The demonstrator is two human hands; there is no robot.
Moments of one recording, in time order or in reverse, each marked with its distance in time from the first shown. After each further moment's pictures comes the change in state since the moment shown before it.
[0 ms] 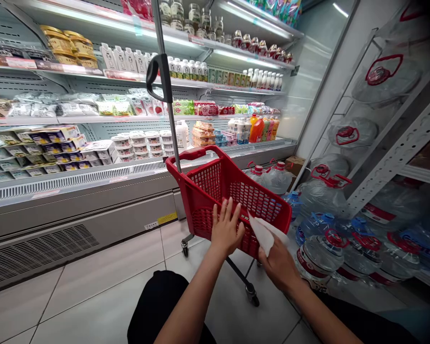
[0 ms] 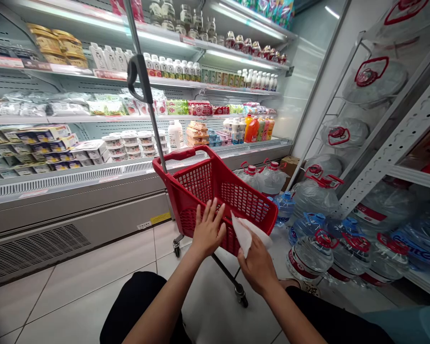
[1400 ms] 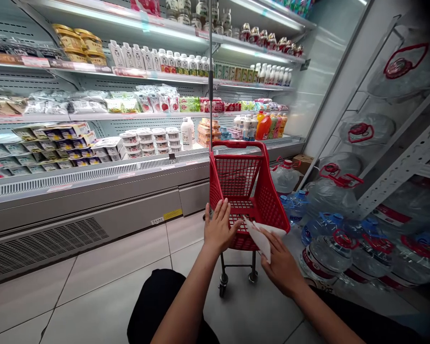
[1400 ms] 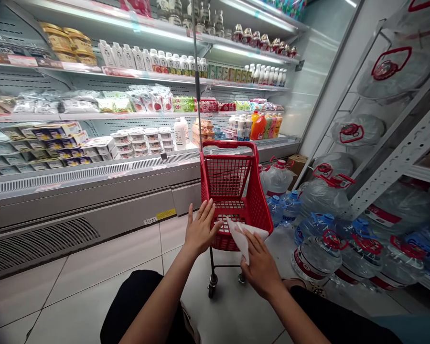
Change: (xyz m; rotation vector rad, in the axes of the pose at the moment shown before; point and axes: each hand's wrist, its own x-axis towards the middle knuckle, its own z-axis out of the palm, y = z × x) left_hand -0.018 -0.038 -0.010 -0.025 -0.086 -0.114; right_hand -0.013 -0.001 0.009 -0.097 -0.091 -0.208
